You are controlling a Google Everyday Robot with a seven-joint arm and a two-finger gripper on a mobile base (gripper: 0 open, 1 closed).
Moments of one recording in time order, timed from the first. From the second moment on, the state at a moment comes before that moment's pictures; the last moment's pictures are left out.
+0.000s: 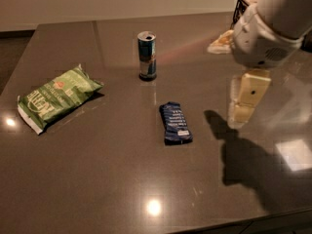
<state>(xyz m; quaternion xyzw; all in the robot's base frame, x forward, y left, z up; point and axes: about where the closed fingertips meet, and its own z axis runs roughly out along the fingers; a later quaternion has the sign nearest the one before) 0.464 -0.134 0.957 -0.72 0.67 0.03 0.18</state>
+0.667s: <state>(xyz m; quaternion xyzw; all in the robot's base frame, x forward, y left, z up) 0.462 -0.067 0.907 -0.86 0.49 0.05 0.17</state>
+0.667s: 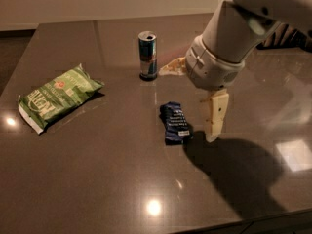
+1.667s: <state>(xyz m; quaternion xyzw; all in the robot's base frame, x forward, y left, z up) 0.466 -0.032 0.852 -0.95 0.30 0.02 0.10</state>
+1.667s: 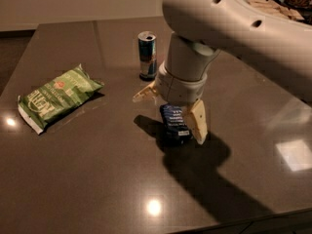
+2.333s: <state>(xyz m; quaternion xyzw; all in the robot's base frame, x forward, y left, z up) 0.472 -0.043 0.832 -0.97 0.25 0.00 0.04</state>
